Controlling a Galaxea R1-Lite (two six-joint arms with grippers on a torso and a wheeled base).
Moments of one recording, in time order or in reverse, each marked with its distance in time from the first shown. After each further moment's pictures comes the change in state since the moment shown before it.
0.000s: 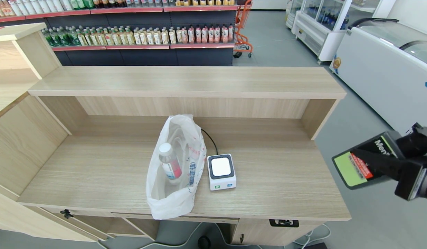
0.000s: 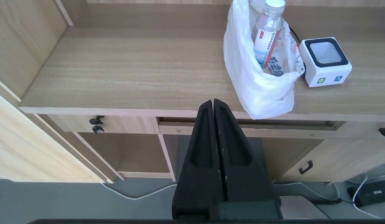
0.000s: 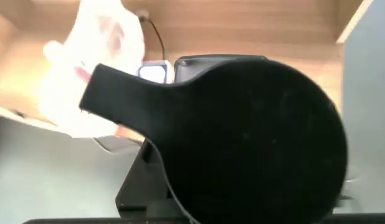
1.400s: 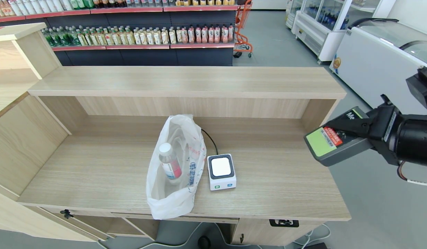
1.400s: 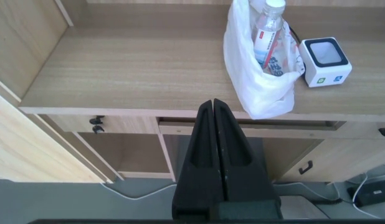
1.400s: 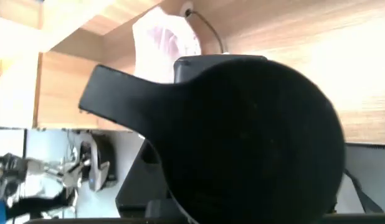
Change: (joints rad) left arm 0.000 0.000 0.000 0.000 0.000 0.000; right arm -0.113 0.196 -0.276 0.173 0.269 0.439
